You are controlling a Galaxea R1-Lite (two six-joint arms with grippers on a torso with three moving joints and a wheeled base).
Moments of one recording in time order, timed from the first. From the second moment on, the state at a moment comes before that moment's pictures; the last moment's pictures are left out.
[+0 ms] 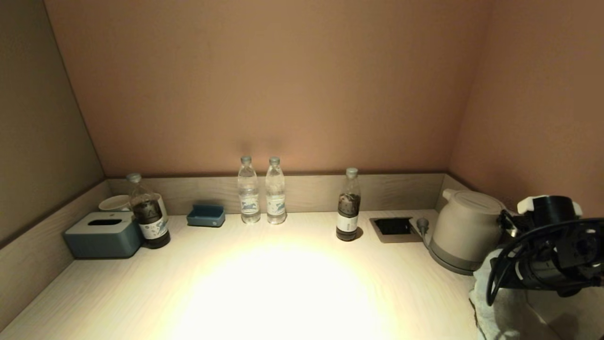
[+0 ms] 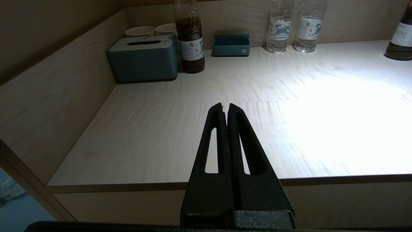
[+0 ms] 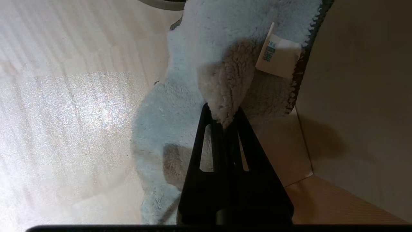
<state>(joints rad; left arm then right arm) 0.01 0.00 0.00 0.01 -0.01 0.04 -0.26 1.78 -0.78 -0.06 -0.16 -0.08</state>
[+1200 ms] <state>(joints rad) 0.01 0.00 0.00 0.01 -0.01 0.04 -0.26 1.82 -0.76 -0.05 -0.15 -0.08</state>
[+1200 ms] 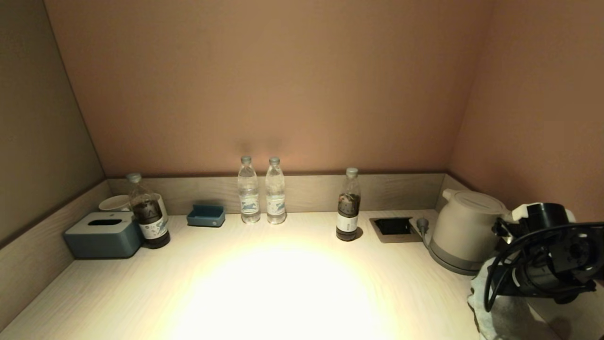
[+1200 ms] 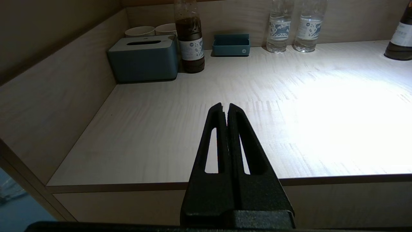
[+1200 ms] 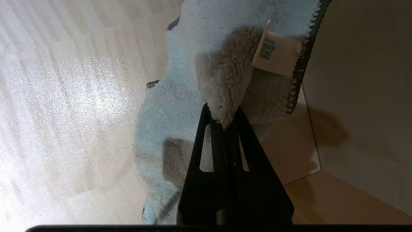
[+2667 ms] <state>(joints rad) 0.01 0.00 0.00 0.01 -0.01 0.04 0.11 2.12 -1.01 -0.05 -0.09 -0.02</state>
